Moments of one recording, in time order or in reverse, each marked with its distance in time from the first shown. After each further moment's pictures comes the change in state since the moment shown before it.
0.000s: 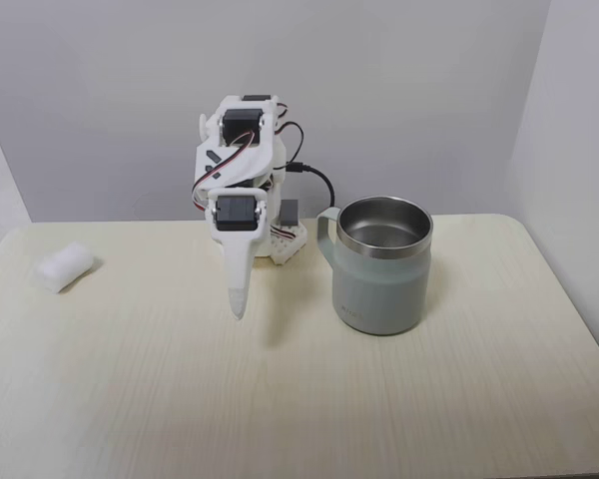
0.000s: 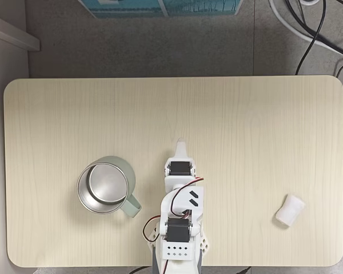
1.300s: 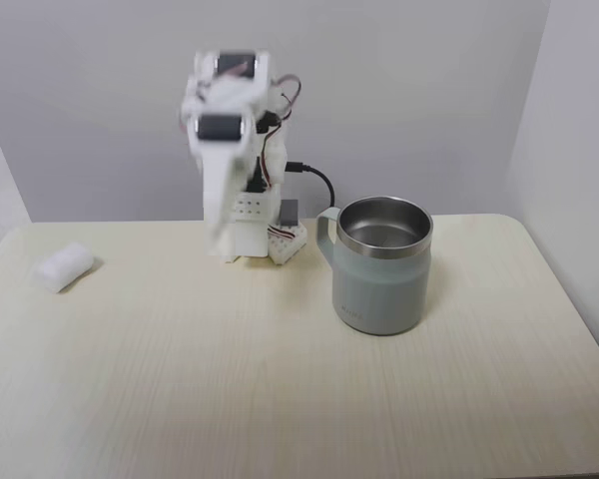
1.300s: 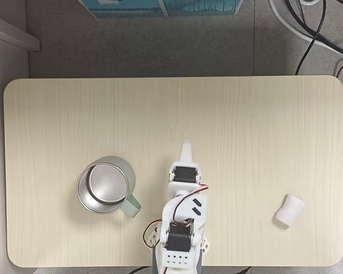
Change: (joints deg) arm 5.5 0.2 27.9 12.0 -2.5
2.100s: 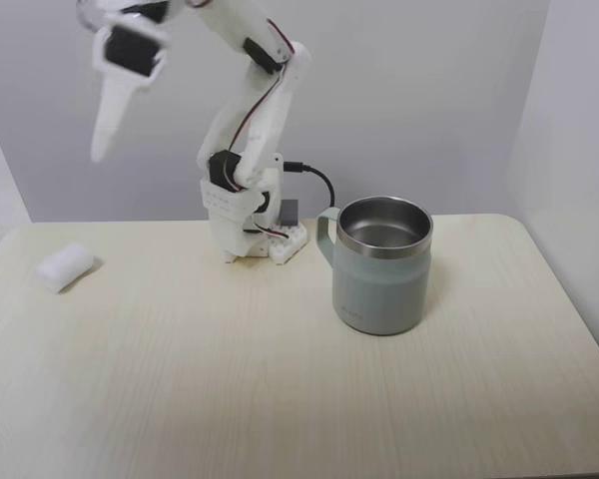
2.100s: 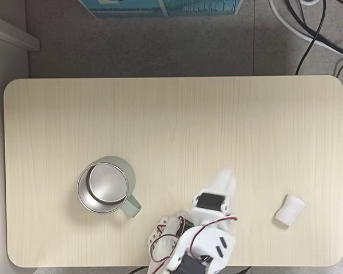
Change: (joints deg) arm 36.4 54.9 56.6 37.4 -54.3
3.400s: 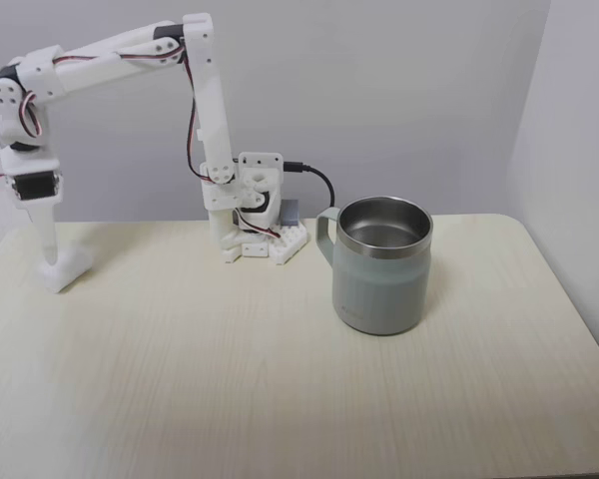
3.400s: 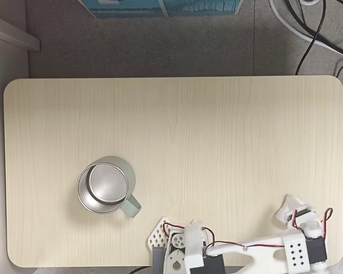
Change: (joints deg) arm 36.3 43.9 -12.5 -30.2 -48.5
